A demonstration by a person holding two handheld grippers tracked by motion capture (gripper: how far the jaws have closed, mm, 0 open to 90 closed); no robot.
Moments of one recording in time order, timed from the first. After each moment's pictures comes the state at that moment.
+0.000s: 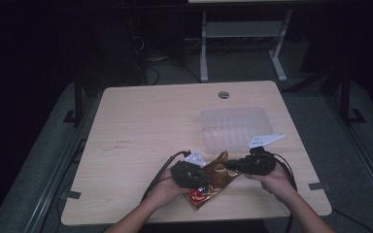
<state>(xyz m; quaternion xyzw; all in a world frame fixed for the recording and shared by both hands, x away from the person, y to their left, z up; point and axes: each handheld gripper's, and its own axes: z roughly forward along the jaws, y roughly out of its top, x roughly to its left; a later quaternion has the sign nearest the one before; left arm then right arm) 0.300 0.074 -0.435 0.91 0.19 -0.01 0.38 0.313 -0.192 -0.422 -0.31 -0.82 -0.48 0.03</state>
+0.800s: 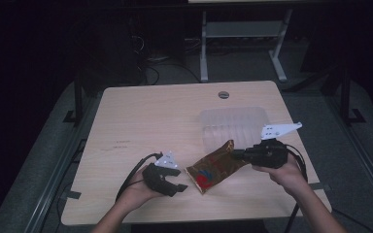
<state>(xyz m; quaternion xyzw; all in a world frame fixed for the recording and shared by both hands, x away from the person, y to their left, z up) 0.290 0.142 -0.431 0.91 0.22 0.02 0.36 0.304 -0.205 -0.363 -0.25 -0.81 -0.52 -0.01</state>
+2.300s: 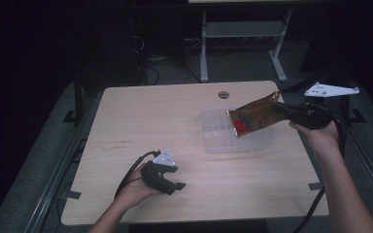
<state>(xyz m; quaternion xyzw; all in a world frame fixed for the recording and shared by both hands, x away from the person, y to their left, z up) 0.297 0.147 -0.433 0.91 0.22 0.02 0.35 0.348 -0.290 -0.293 -0.38 -0.75 -0.50 -0.21</state>
